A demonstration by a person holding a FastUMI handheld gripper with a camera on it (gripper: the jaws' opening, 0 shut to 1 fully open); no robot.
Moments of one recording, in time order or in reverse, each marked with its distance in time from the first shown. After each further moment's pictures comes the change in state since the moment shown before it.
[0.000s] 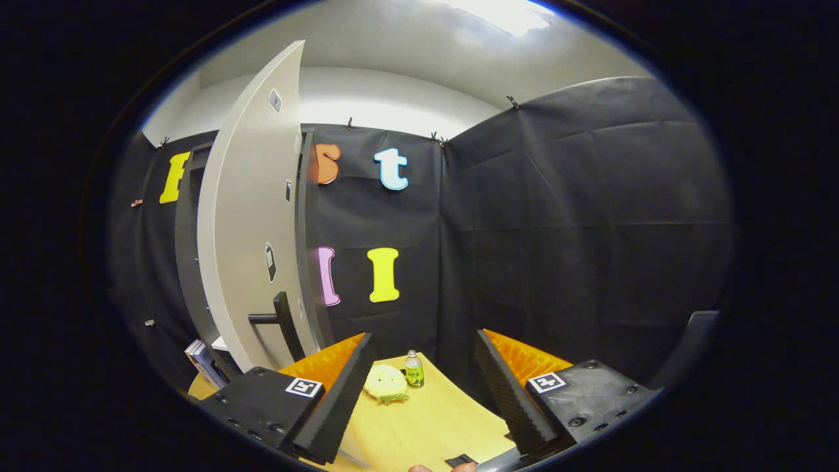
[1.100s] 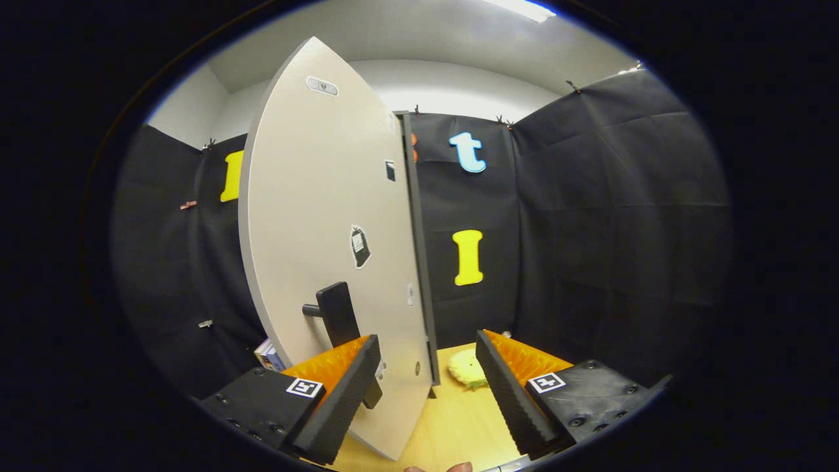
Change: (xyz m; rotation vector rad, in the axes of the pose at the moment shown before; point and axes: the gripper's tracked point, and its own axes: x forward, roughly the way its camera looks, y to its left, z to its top) arm -0.045 0.200 -0.023 0.058 0.091 0.320
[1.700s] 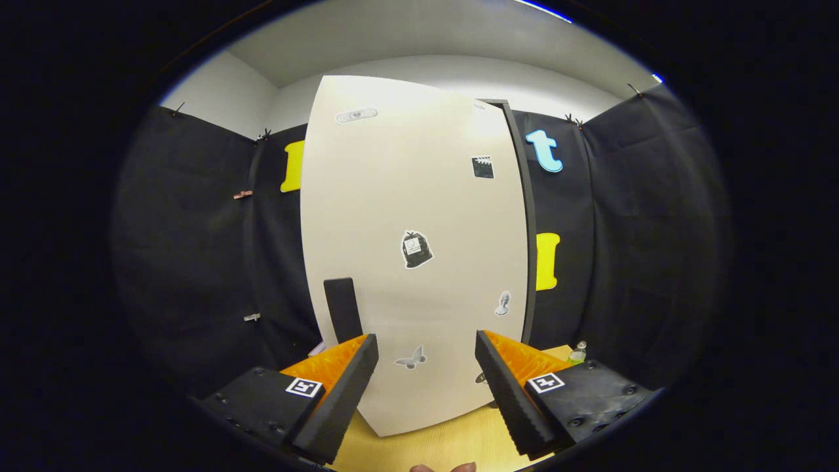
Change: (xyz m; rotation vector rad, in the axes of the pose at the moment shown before) arm 0.043 0.111 -0.007 -0.042 0.009 0.203
